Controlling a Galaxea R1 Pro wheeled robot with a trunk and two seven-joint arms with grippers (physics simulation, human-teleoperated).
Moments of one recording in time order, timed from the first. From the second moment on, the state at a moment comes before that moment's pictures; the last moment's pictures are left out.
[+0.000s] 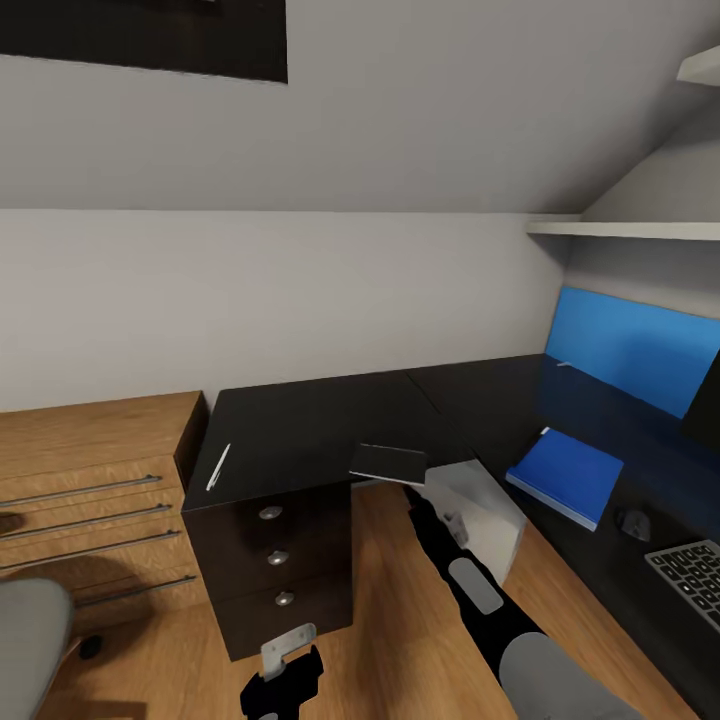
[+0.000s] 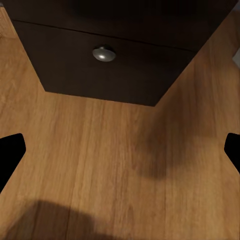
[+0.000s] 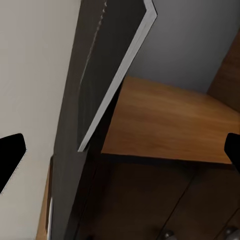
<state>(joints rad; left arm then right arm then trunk) -0.11 -0.09 -0.49 -1.07 0.59 0.08 0.69 -0.65 0.11 0.09 -0.48 -1.19 0.01 0.26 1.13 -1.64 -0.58</state>
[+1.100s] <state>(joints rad) -0.11 -0.11 -0.49 -1.04 0.59 0.08 0.68 -0.65 0.11 0.01 -0.48 -1.20 0.00 0.27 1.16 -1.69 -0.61</state>
